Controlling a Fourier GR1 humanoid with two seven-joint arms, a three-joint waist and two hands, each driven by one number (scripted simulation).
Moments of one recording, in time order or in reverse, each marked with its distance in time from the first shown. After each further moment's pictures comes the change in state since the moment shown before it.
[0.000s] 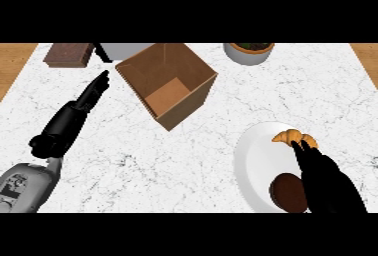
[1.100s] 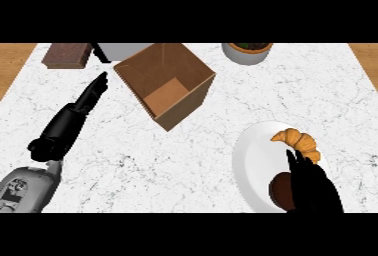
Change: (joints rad) left arm 0.031 -0.055 0.061 -0.025 -0.064 -0.041 0.011; right arm 0.131 0.202 -0.079 0.178 0.189 0.054 -0.110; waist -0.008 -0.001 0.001
